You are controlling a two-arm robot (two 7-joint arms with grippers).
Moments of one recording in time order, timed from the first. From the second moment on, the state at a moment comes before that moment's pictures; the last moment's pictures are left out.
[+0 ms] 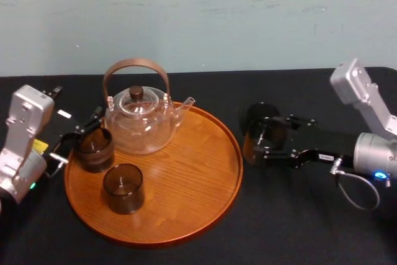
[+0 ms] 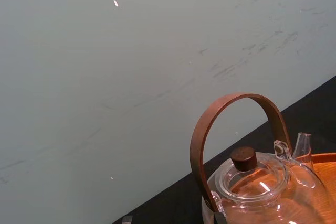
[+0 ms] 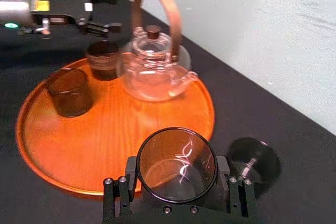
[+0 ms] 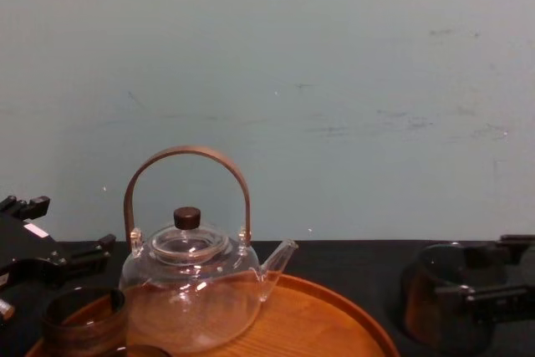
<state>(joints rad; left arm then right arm) -0.20 0.60 0.45 -1.41 -0.25 -0.12 0.03 0.27 0.71 -0.44 -1.59 0.46 0.25 0.62</state>
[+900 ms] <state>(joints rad) -0.20 0.60 0.45 -1.41 -0.25 -0.12 0.03 0.38 0.61 -0.62 -1.54 0.42 0.18 0.69</state>
